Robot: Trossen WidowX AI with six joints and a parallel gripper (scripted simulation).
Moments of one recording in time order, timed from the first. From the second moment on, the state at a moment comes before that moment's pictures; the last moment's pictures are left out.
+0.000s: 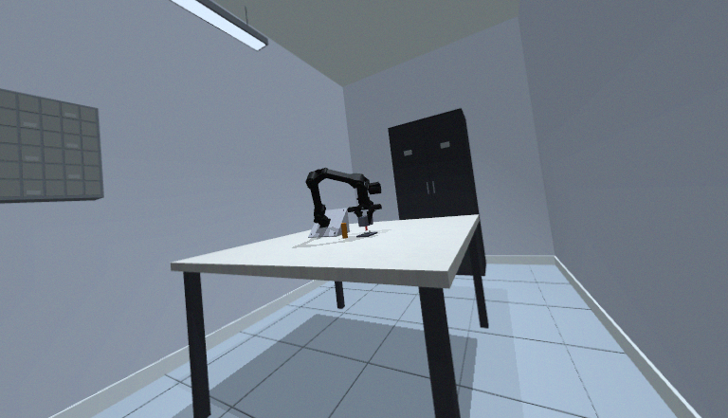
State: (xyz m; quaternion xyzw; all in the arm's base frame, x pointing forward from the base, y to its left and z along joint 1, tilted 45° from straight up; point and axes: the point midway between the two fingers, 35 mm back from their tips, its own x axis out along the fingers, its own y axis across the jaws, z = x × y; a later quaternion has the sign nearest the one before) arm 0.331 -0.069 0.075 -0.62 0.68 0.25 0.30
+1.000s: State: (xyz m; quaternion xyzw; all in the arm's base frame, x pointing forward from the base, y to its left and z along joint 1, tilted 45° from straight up) arm 0.330 -0.095 0.050 -0.62 0.68 0.25 0.30
